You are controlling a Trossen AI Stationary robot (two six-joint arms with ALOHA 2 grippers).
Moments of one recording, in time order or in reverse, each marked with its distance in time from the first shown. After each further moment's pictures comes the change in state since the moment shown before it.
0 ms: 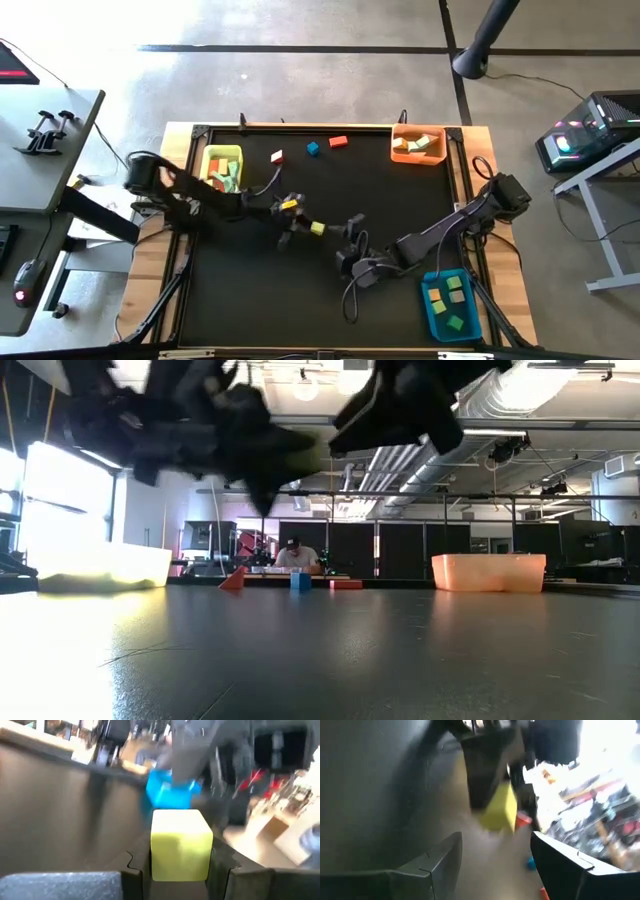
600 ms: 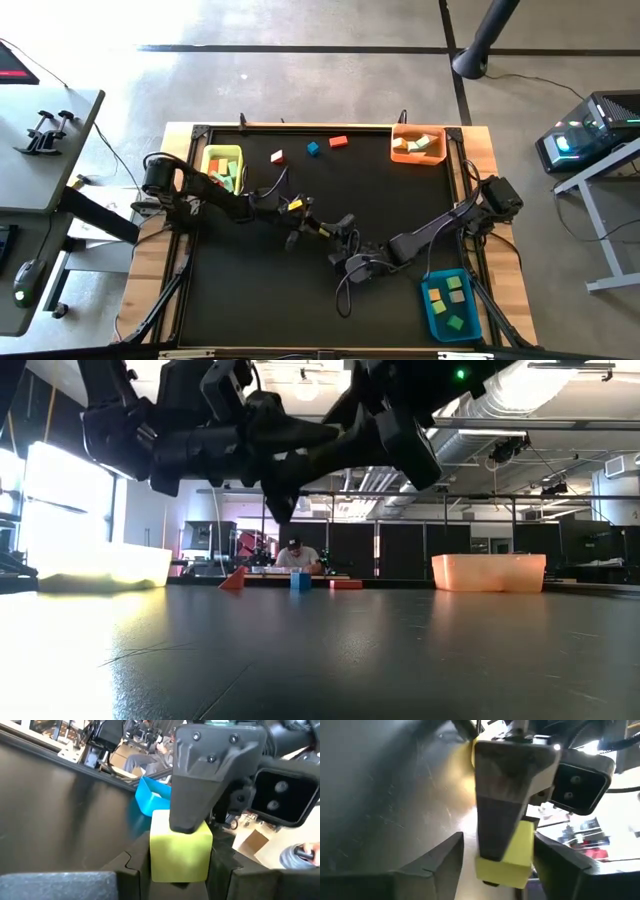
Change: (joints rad) left arm -0.003 0.126 0.069 0.140 0.034 -0.121; right arm -0.039 0.069 -0.001 0.132 -0.003 -0.273
